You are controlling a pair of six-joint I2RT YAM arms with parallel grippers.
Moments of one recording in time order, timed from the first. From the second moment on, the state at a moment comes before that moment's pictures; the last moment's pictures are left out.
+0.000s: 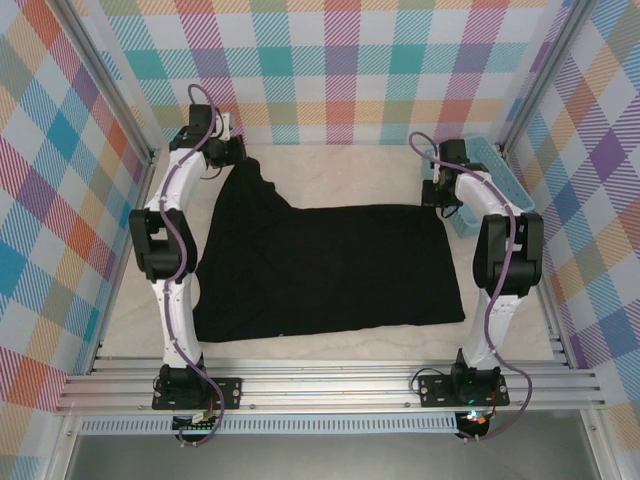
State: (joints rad) left arm -0.02 2.18 2.05 -0.65 0.28 -0.22; right arm 0.05 1.97 1.55 -0.67 0.01 0.07
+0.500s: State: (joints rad) left arm -0.02 1.51 1.17 -0.38 0.23 -0.51; right arm 0.05 1.69 1.23 -0.67 0.04 0.24
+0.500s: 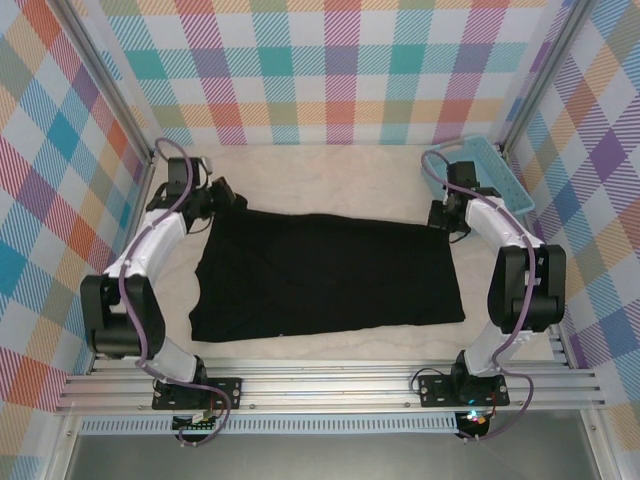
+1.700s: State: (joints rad) left arm -0.02 1.11 0.72 -0.54 0.21 -0.58; right arm 0.05 1.63 1.00 -0.65 0.13 0.32
